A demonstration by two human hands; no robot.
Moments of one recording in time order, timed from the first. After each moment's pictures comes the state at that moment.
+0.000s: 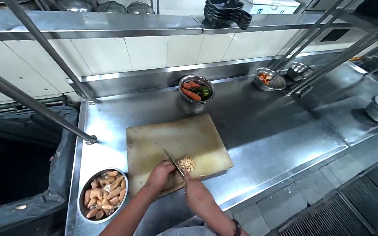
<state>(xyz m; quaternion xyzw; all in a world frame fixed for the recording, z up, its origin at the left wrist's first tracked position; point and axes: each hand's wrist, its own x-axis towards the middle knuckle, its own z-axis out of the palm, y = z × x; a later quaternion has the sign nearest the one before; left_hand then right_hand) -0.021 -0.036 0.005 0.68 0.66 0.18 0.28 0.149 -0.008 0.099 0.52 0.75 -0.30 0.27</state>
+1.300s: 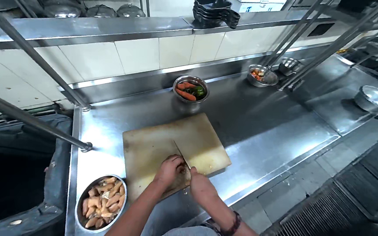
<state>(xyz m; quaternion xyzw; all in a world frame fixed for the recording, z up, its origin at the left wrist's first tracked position) -0.003 0.000 0.014 0.67 0.65 0.19 0.30 0.156 0.009 0.099 0.58 0.73 -0.28 0.25</state>
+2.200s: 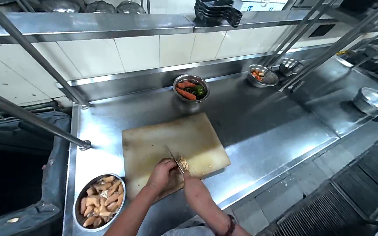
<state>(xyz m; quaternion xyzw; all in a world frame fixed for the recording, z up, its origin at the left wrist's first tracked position) -0.017 -0.021 0.010 0.66 0.65 0.22 0.30 0.144 -0.004 0.098 0.55 0.74 -0.28 0.25</state>
